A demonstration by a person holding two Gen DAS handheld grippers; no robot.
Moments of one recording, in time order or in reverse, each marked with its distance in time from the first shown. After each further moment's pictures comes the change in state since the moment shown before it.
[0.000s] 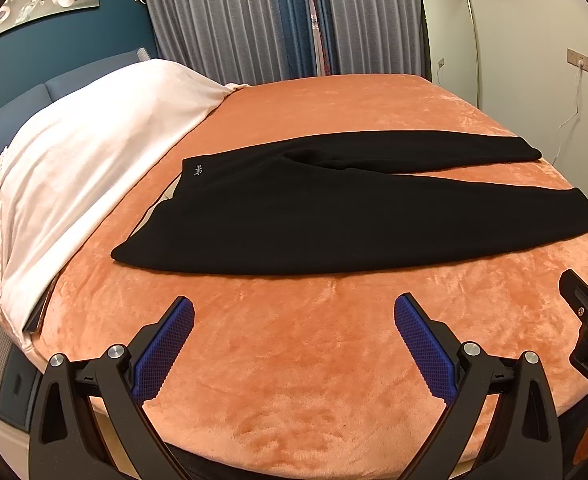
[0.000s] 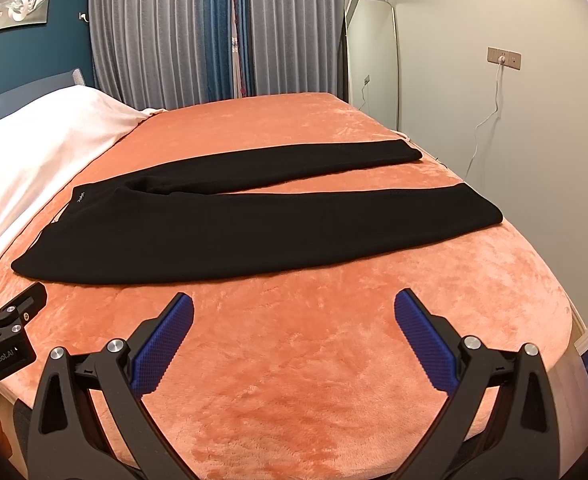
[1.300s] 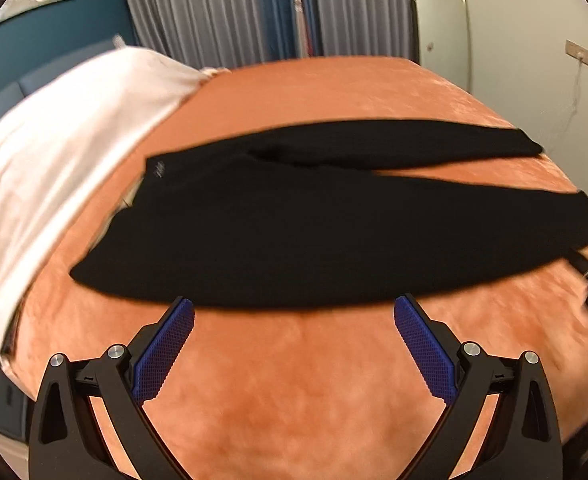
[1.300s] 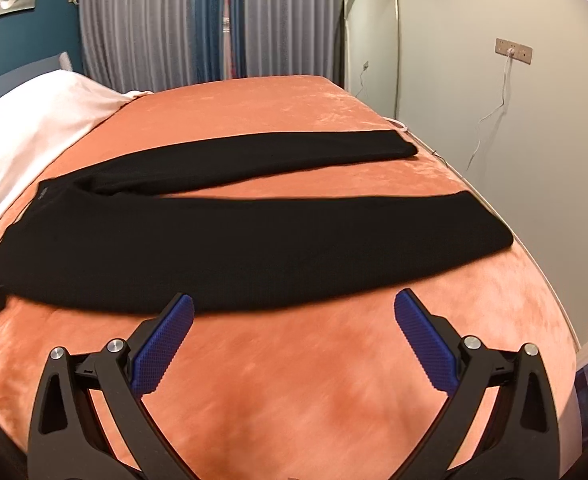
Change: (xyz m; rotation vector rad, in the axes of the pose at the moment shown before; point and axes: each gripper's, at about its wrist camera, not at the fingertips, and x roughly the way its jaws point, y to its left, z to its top) left arm 0.063 -0.034 0.040 0.015 0.057 -0.041; right arm 0.103 -0.076 0.055 -0.019 0.060 -0.034
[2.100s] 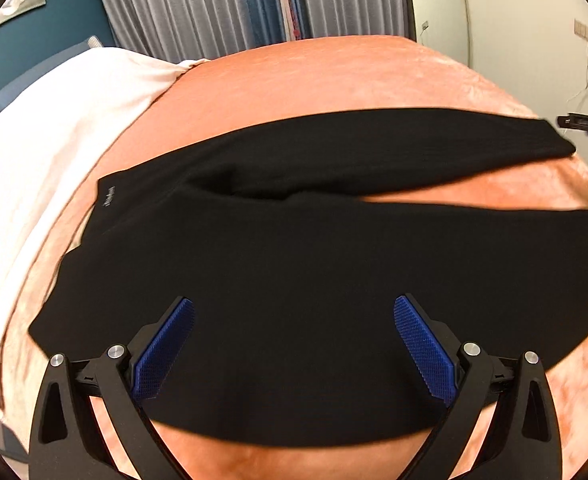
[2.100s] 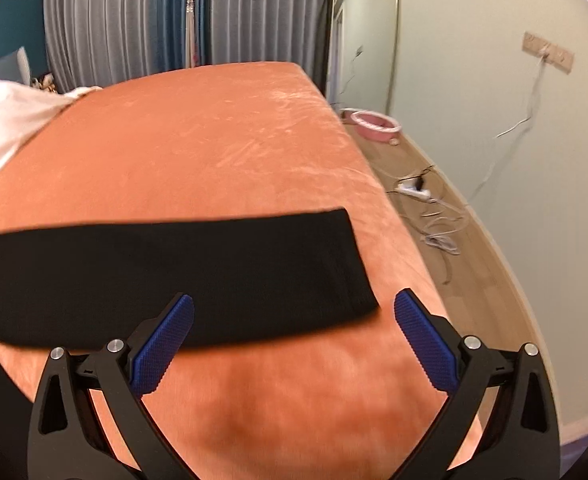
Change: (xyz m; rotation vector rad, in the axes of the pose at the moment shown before) left arm 0.108 -0.041 0.068 0.049 0.076 -0.026; right arm 0.255 -0.159 0.206 -0.004 0.098 0.015
